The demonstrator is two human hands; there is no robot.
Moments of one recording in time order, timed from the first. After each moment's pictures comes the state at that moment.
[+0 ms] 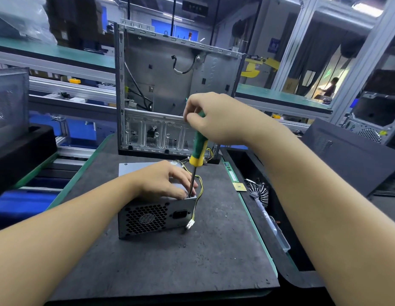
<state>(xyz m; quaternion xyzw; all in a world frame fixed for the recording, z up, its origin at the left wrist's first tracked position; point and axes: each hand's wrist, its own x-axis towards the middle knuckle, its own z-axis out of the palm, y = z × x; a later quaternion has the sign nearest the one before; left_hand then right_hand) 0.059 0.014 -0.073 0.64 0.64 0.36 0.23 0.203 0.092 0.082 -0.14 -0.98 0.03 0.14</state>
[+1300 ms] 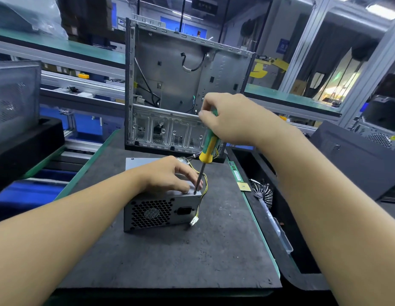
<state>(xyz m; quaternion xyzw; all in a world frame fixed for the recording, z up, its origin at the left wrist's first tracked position) 0.056 0.015 -0.073 0.62 0.63 0.38 0.27 0.205 0.096 0.076 -0.19 -0.97 -0.02 0.16</state>
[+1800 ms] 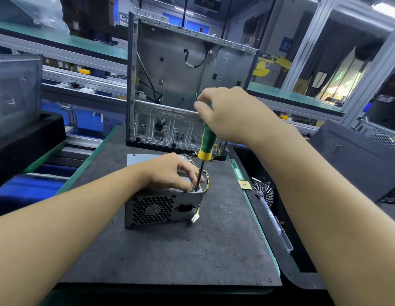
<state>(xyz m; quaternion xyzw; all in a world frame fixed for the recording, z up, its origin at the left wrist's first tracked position) 0.056 0.018 -0.077 0.63 0.64 0.37 0.24 0.196 0.088 0.072 -0.20 -0.96 -0.07 0.19</state>
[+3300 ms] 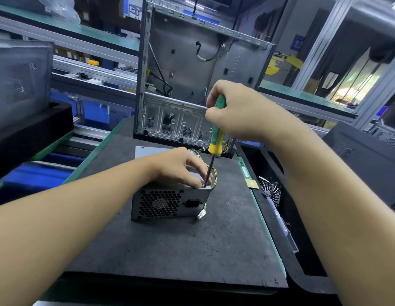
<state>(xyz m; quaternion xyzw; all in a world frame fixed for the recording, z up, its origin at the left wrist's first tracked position) 0.054 0.019 -0.079 0.64 0.62 0.37 0.25 0.193 0.088 0.068 -0.16 -0.97 0.07 0.18</state>
